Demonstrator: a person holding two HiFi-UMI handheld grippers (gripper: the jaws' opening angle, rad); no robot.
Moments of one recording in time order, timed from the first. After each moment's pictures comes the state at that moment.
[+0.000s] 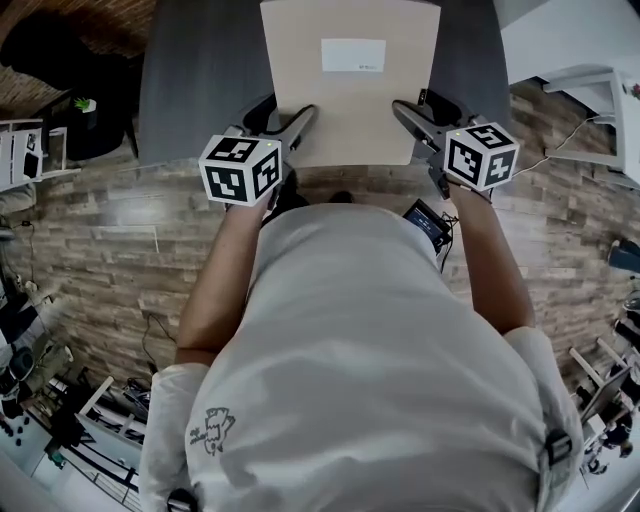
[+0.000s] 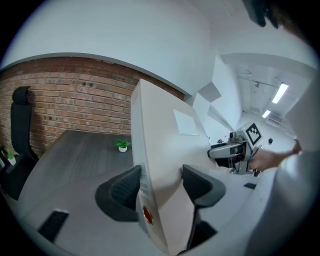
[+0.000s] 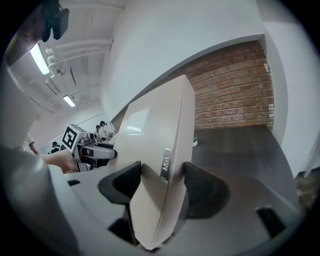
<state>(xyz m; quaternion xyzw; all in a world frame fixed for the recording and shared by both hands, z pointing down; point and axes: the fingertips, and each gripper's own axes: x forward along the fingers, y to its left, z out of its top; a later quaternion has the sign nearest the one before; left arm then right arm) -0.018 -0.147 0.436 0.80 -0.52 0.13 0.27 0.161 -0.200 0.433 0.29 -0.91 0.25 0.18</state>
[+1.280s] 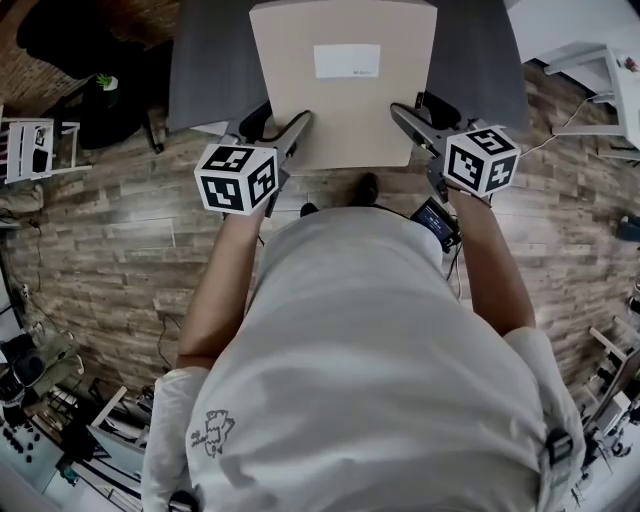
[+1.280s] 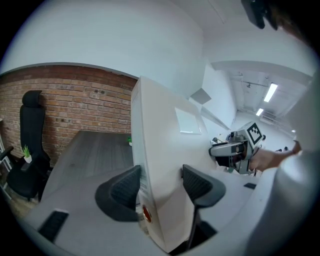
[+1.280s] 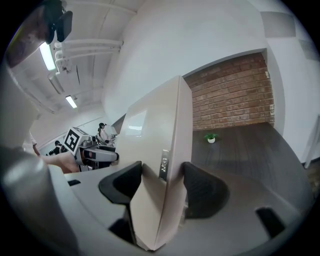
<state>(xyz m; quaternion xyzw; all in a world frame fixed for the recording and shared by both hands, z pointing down) -0.116 0.007 0.418 0.81 -0.50 0.13 0.26 0.066 -0.039 0.408 0.31 -0.91 0.24 0.15</state>
